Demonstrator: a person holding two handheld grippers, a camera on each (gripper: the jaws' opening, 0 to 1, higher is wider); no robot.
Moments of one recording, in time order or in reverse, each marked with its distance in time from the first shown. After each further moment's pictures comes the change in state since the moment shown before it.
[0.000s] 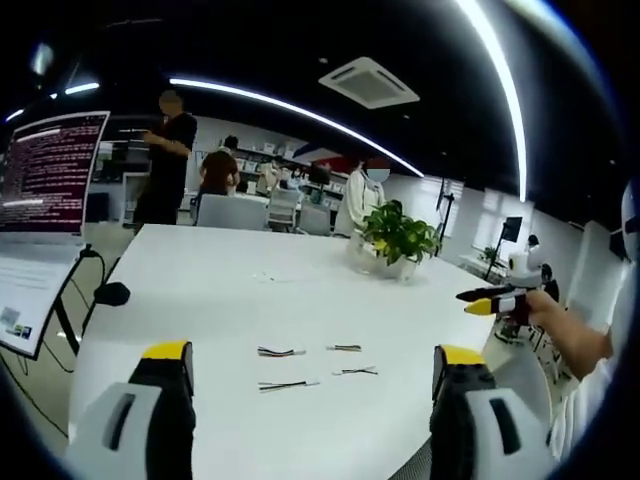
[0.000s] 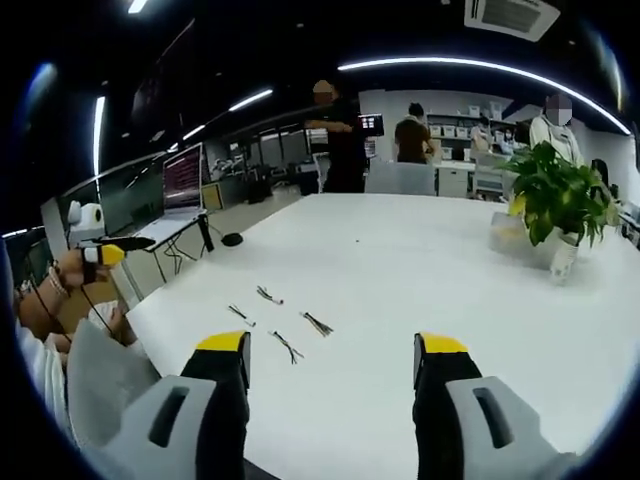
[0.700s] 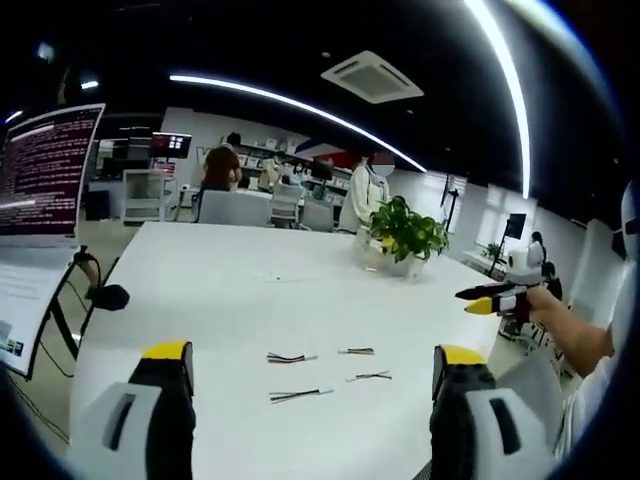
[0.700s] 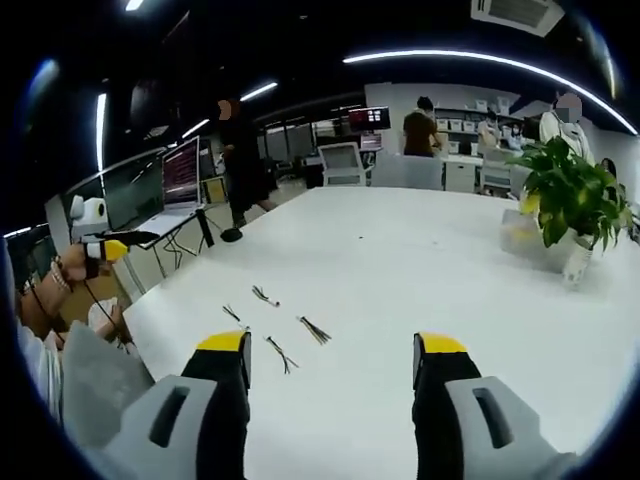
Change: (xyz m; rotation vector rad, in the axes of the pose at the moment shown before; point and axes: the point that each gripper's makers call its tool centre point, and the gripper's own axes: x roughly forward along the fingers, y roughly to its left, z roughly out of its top) left arm 0.029 0.019 0.002 0.001 0.024 0.007; right arm 0.035 -0.011 0.004 -0.006 0.034 0.028
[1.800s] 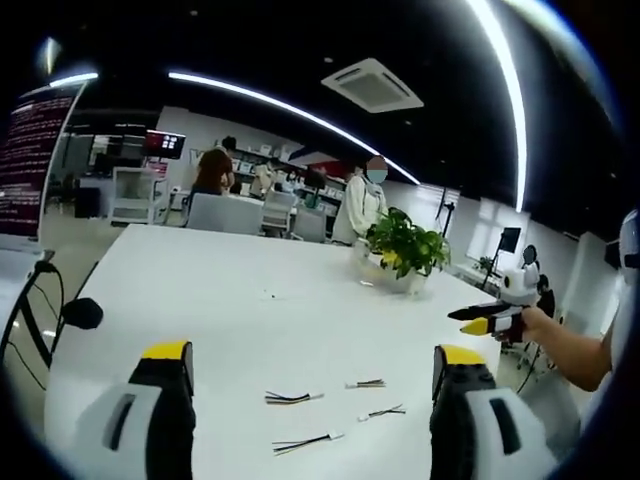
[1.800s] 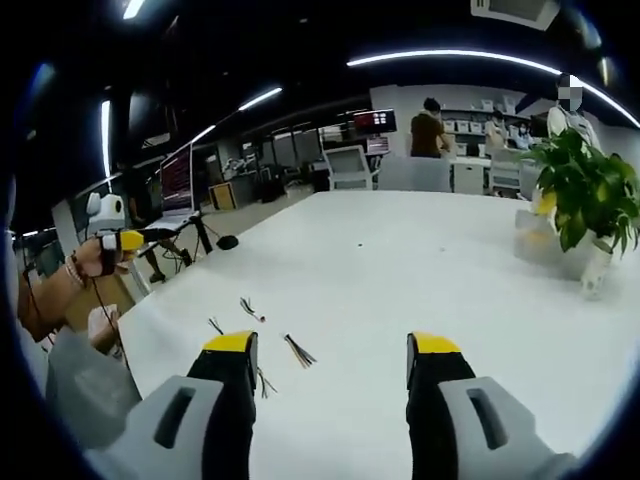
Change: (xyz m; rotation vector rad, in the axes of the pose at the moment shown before) left arm 0.074 0.023 0.024 -0.030 -0.049 -0.056; right arm 0.048 -0.030 0.010 0.010 -0.028 0.052
